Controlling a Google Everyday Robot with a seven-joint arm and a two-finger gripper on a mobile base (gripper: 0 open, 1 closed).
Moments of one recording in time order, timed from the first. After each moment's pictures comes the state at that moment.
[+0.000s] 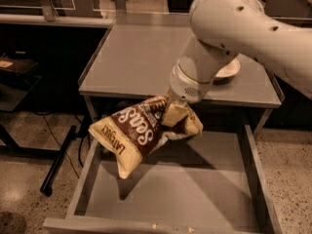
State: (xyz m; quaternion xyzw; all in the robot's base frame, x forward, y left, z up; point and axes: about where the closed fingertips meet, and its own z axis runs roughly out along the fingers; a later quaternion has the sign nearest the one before) arm 0.505 -0.039 0.833 -0.69 0.70 0.10 0.14
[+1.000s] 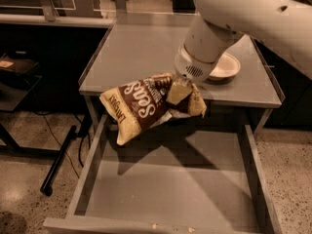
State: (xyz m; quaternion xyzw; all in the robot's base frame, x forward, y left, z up) arm 0.548 -0.055 0.871 -0.62 0.76 0.04 0.18
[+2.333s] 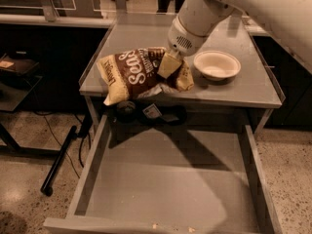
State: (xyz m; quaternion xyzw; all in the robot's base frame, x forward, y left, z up) arm 0.612 -0.037 0.907 -0.57 0.79 0.06 0.22
